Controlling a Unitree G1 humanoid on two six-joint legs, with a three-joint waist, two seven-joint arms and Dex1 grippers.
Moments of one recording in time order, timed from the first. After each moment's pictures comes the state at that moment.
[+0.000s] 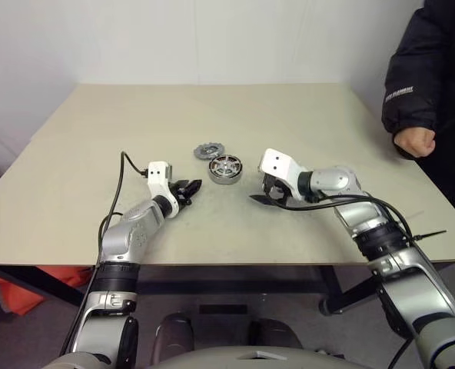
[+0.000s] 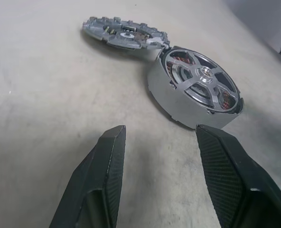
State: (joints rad) left arm -0.39 0.15 0.10 0.18 -0.41 0.57 -0.38; right arm -0.72 -0.55 0.38 0.43 -0.17 0.01 0.87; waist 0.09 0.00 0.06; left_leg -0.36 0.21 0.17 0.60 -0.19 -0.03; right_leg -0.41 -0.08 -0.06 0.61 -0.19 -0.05
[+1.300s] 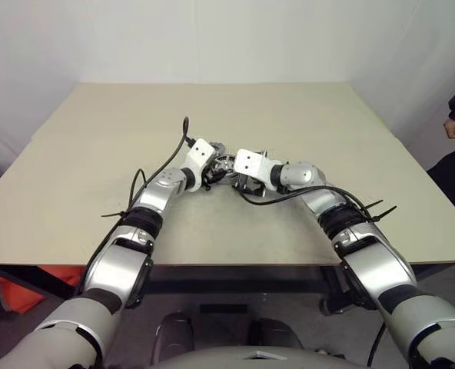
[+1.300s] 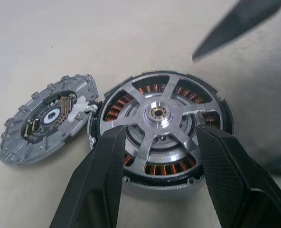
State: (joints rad) left arm -0.83 0.18 -0.13 0.86 -0.02 0.08 -0.65; right arm -0.85 -0.34 0.35 0.76 -0.27 -0.17 0.74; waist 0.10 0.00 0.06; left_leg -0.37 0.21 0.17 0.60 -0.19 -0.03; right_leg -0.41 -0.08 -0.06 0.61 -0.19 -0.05
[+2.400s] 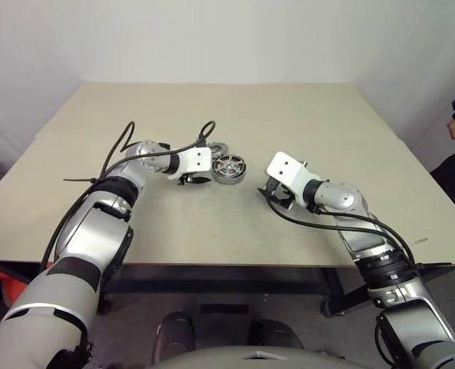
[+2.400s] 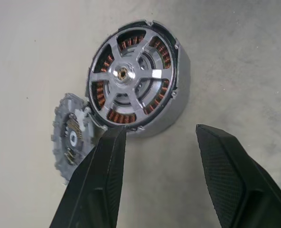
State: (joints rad) left arm -1.11 0.36 -0.39 1.19 0.33 -0.49 -0.94; right arm -0.43 -0.49 0.21 0.02 -0.21 0.28 0.67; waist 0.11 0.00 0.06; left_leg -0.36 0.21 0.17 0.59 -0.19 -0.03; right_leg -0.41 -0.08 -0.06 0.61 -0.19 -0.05
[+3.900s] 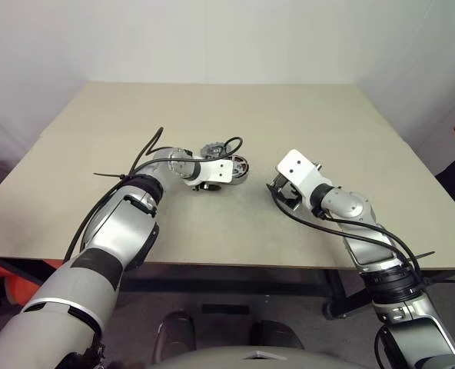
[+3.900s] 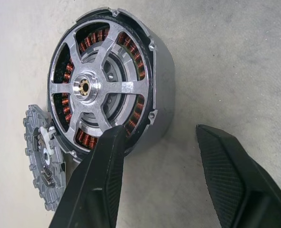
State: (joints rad) left arm -1.17 0.22 -0.44 1.33 0.51 -0.42 -0.80; right arm -0.35 -0.48 0.16 -0.11 -0.19 0.40 0.54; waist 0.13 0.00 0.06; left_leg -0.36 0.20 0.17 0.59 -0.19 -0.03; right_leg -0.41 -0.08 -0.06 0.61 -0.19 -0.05
